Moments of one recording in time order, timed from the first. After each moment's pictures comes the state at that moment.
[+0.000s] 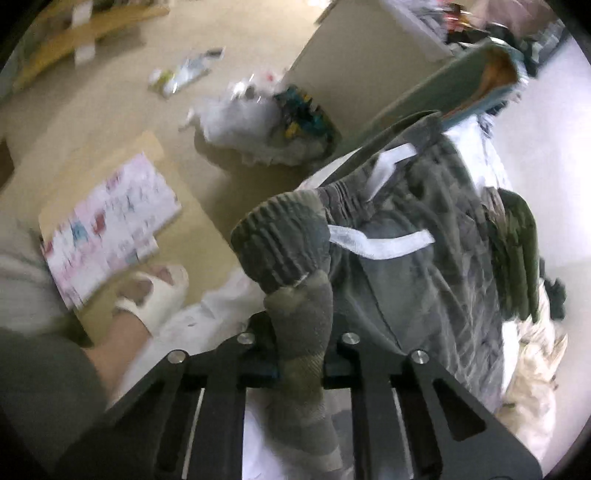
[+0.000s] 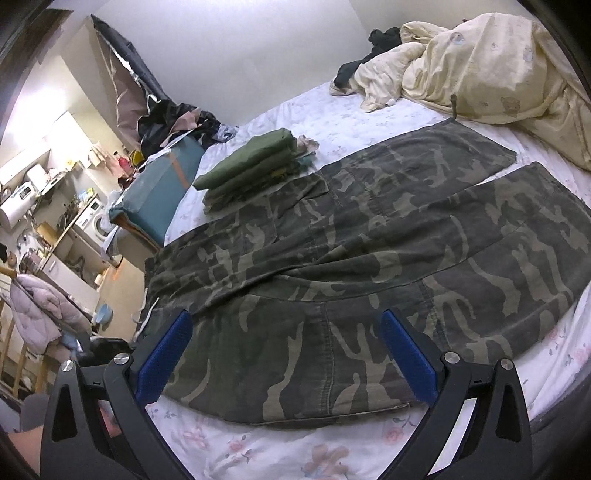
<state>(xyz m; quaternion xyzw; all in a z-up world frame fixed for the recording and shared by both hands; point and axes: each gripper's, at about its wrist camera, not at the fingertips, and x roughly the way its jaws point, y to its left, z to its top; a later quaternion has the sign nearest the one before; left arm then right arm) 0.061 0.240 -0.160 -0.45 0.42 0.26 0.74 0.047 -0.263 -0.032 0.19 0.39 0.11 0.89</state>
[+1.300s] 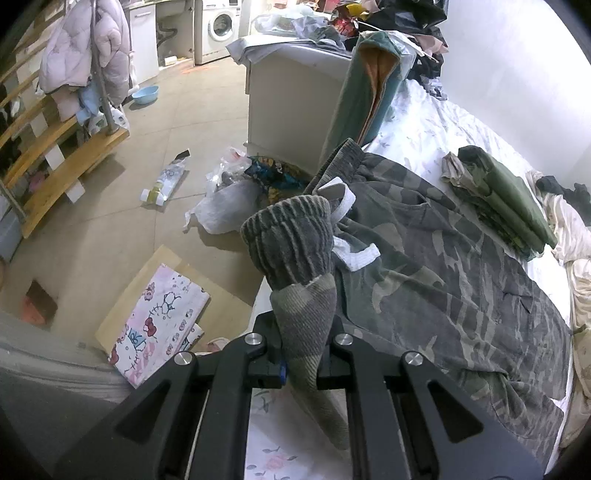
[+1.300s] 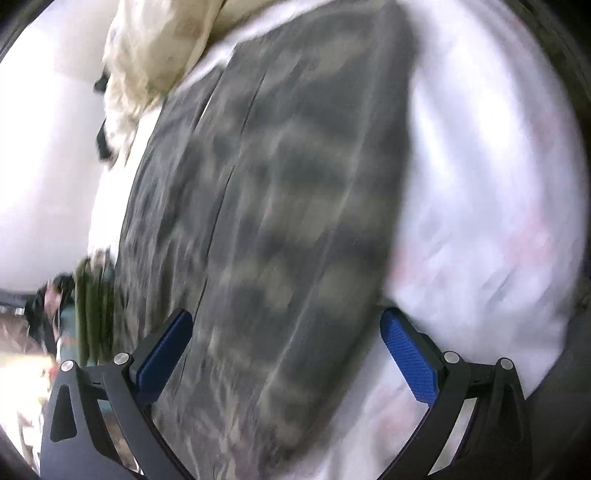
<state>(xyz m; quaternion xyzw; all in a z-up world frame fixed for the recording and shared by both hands) 0.084 0.198 -0.068 -0.24 0.43 0.27 0.83 0.022 -0.475 -0.173 0.52 0.41 -0.22 0.72</state>
